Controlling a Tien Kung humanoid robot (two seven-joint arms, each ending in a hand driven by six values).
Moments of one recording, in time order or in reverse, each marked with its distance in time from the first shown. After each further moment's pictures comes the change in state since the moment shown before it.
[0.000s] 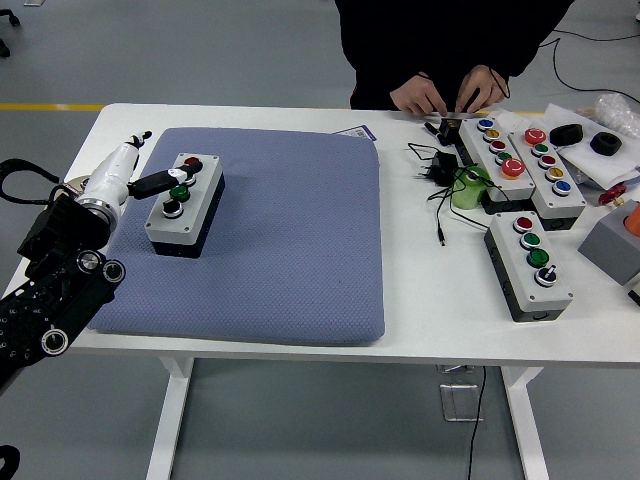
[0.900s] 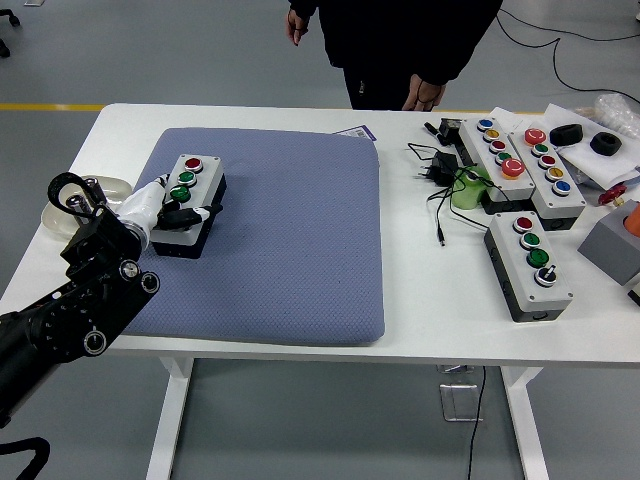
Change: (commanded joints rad) left arm -0.069 -0.081 0.096 0.172 0.051 -0.090 0.087; right arm -0.009 -0.003 0.000 0.000 -0.004 -0.001 -0.003
